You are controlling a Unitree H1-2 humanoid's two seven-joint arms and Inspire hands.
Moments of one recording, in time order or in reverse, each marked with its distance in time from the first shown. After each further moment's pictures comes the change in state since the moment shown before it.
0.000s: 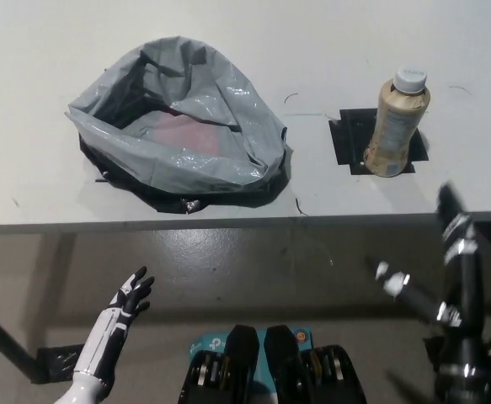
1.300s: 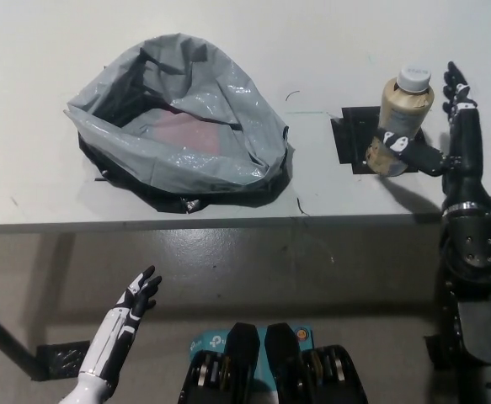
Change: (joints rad) left_arm 0.000 0.001 -0.015 -0.011 0.029 -0.022 -0.007; right_arm -0.467 -0.094 -0.077 0.276 0.060 0.490 0.007
